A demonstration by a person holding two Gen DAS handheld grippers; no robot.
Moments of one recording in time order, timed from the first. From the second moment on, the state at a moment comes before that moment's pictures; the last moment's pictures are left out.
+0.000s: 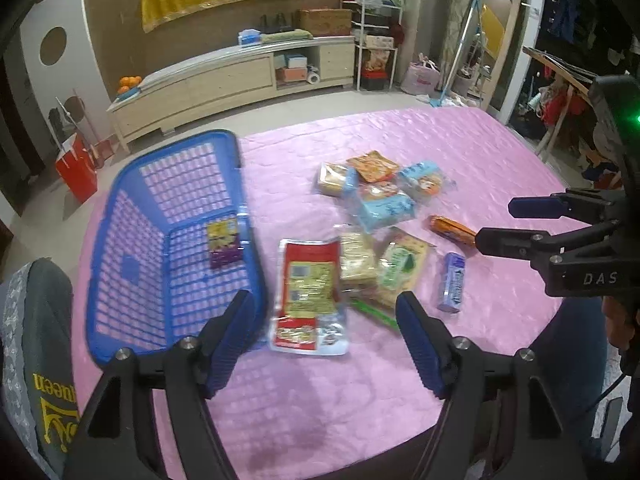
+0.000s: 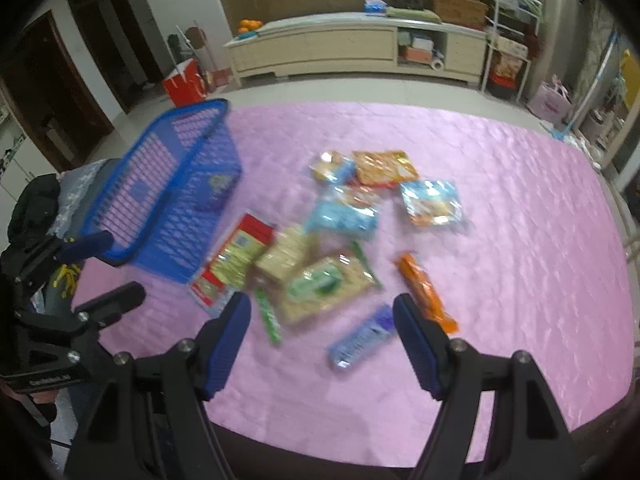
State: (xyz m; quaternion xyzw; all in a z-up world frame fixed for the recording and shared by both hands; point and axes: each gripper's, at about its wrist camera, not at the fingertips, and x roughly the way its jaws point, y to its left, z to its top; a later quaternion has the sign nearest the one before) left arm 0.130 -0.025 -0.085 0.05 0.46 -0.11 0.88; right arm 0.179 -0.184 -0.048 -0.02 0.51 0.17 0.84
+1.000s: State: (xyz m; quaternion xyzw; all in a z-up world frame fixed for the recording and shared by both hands) left arm 0.204 -0.191 -0.213 0.10 0.55 -0.22 0.80; right arm 0.224 -0.276 -0.136 -0.05 0.55 0.14 0.82
